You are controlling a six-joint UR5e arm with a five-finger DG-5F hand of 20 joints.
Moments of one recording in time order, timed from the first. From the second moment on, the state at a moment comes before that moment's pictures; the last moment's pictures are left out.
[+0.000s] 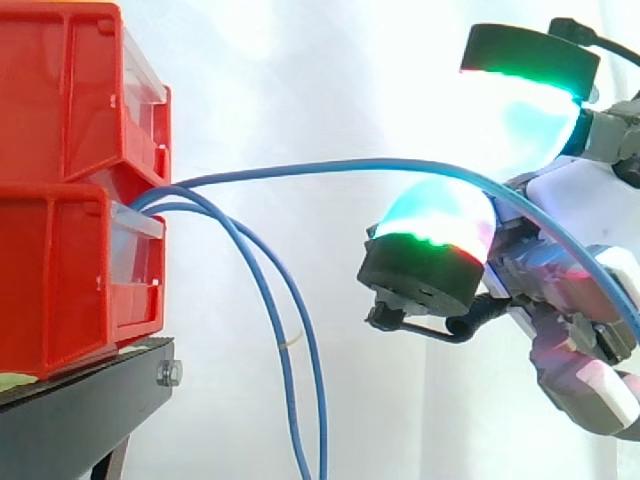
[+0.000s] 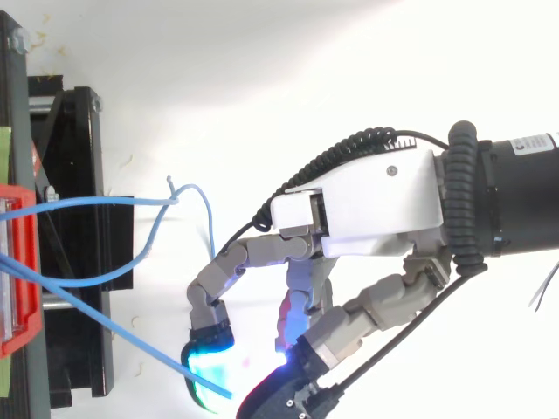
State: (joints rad) arm 0.13 -2.31 -0.93 -3.42 -1.62 0.00
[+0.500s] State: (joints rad) arm 0.13 -2.31 -0.93 -3.41 -1.62 0.00
